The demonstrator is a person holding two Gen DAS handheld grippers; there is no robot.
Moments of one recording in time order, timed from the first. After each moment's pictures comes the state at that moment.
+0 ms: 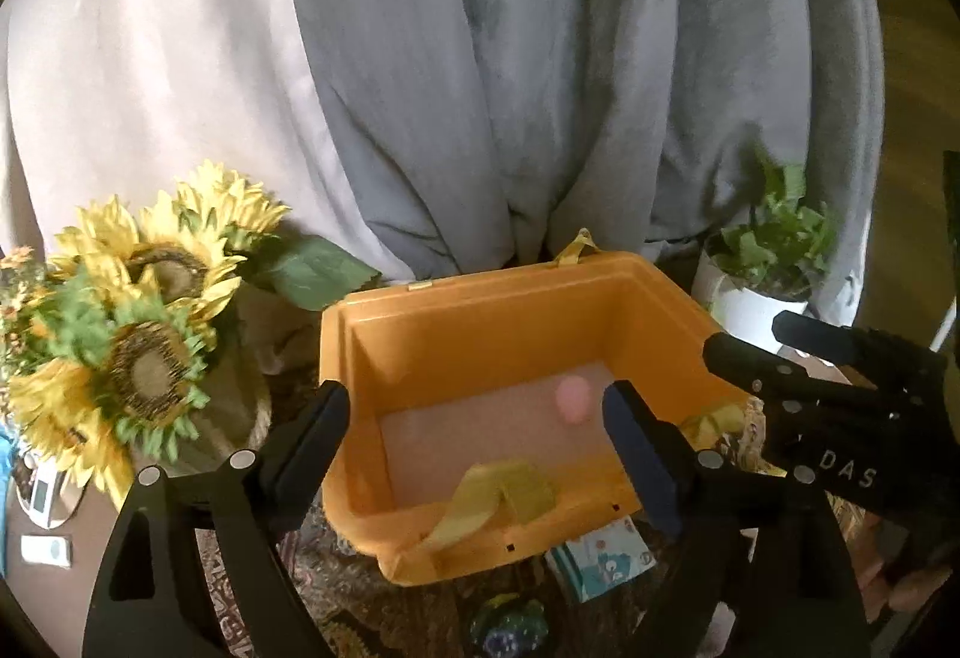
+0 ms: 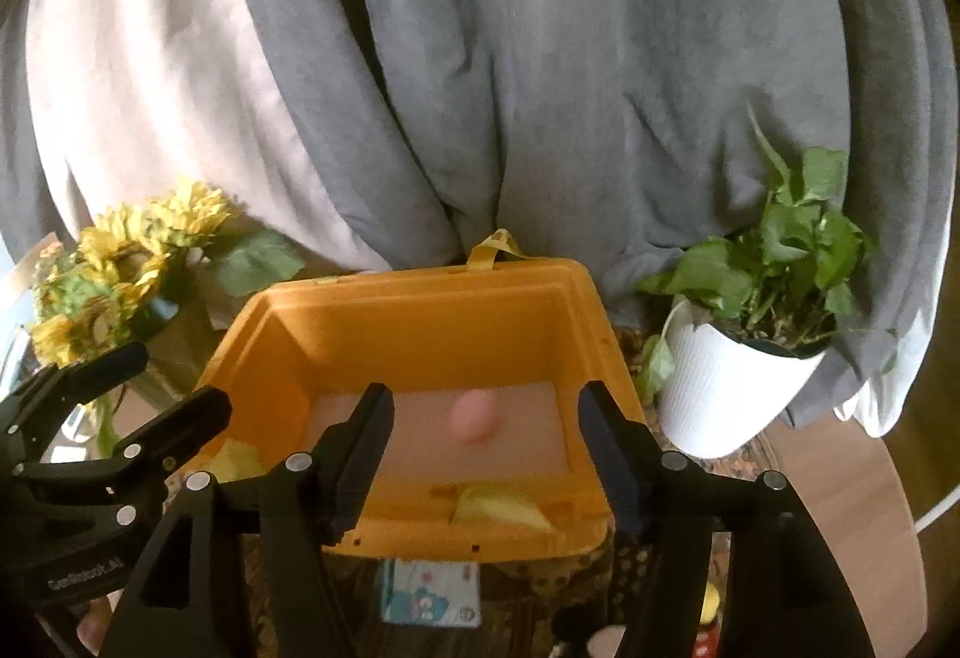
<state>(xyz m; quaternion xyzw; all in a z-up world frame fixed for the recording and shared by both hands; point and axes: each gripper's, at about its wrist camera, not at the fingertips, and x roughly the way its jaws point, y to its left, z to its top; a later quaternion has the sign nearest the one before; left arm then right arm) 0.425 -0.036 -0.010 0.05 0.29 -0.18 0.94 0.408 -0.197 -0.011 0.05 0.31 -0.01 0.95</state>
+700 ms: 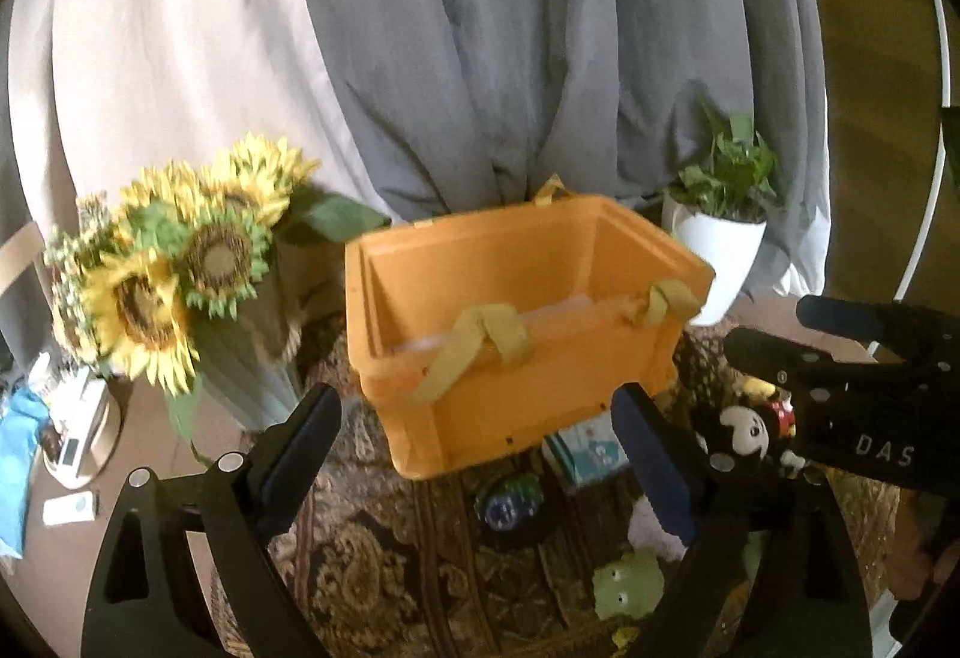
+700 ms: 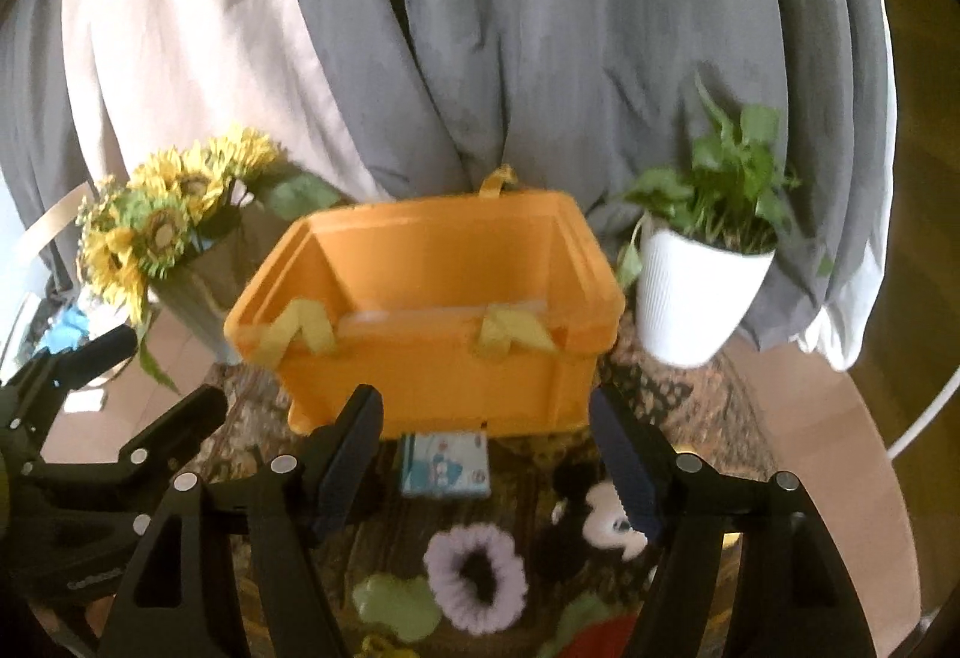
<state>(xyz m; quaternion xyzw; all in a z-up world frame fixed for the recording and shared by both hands) 0.337 -0.013 -0.027 0.08 0.29 -0.18 0.94 0.311 -0.169 -0.017 0.04 0.33 -0.02 0.94</state>
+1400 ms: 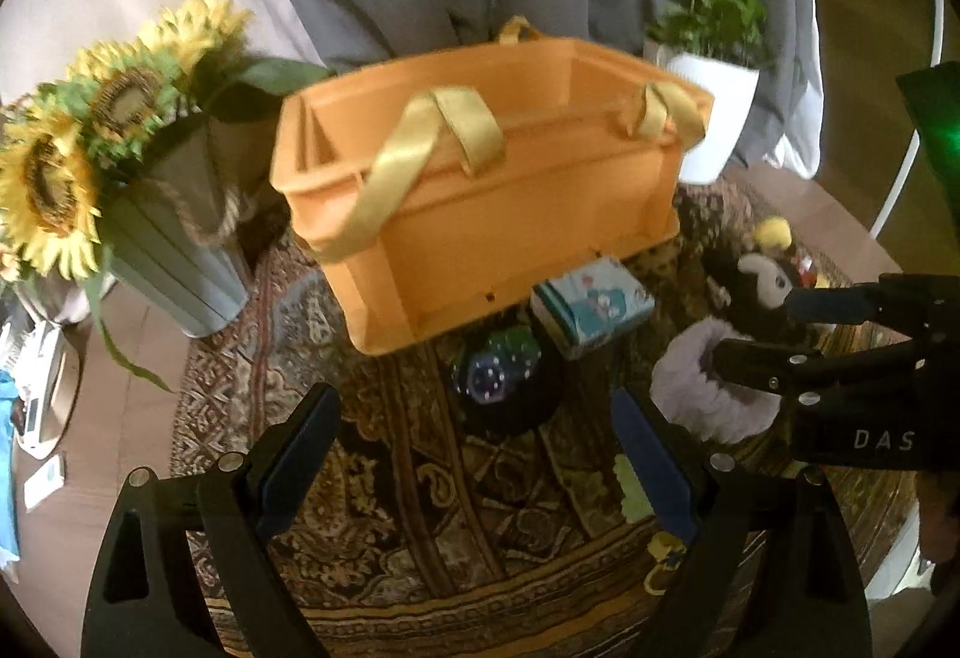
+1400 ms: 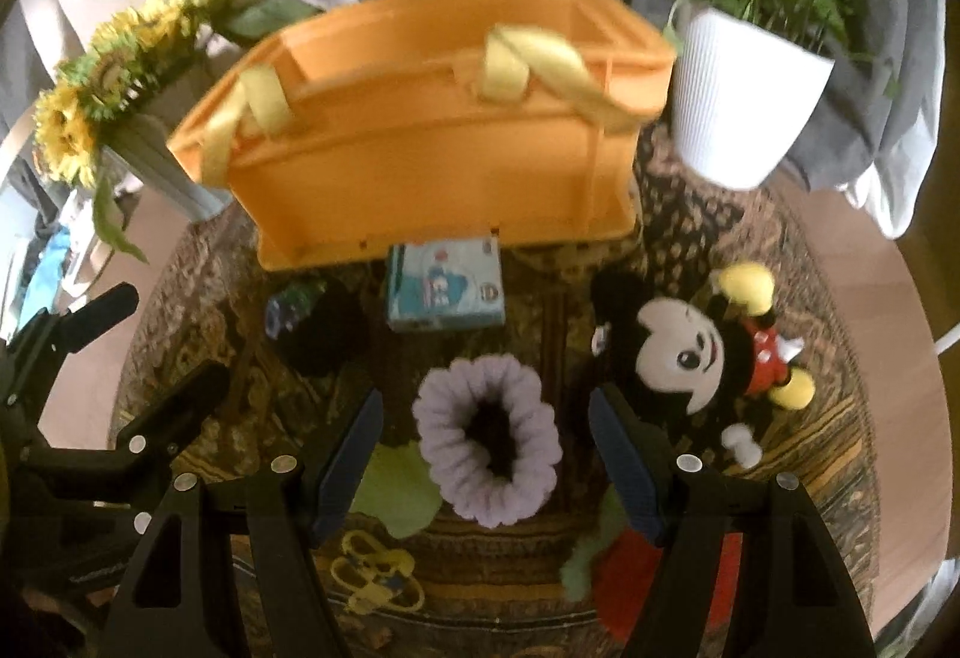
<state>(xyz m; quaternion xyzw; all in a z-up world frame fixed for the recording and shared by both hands) 0.343 -0.022 -0.105 0.13 0.40 -0.20 0.88 0.317 -0.165 -0.110 0.06 0.49 -0.01 0.87</state>
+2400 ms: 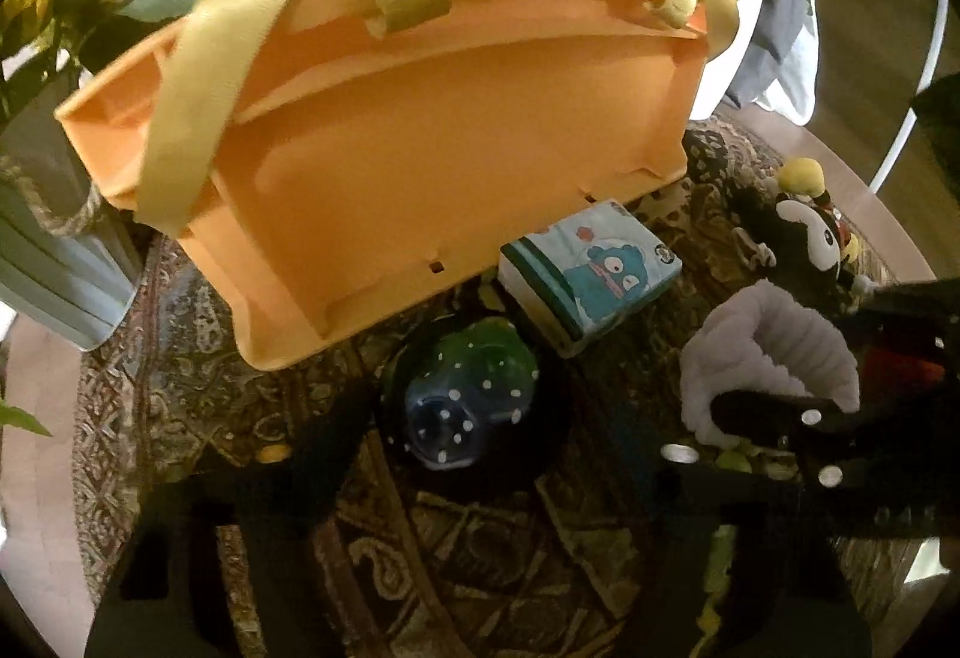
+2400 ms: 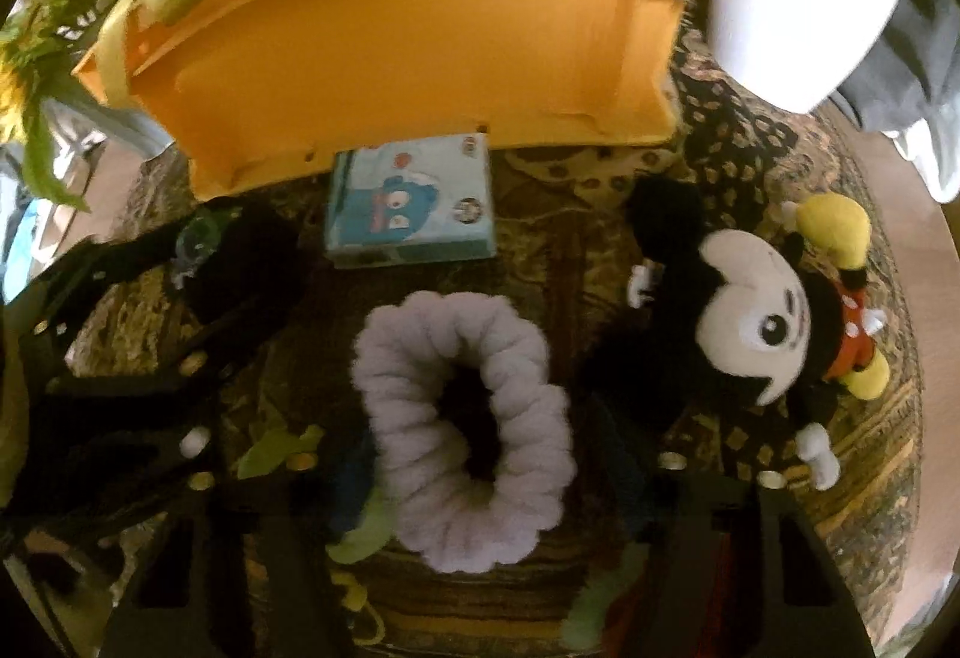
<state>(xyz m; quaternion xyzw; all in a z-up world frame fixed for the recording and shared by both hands) 0.394 -0.052 -0.172 0.14 0.44 -0.26 0.85 0.349 -0.171 -0.175 0.06 0.57 0.01 0.82</state>
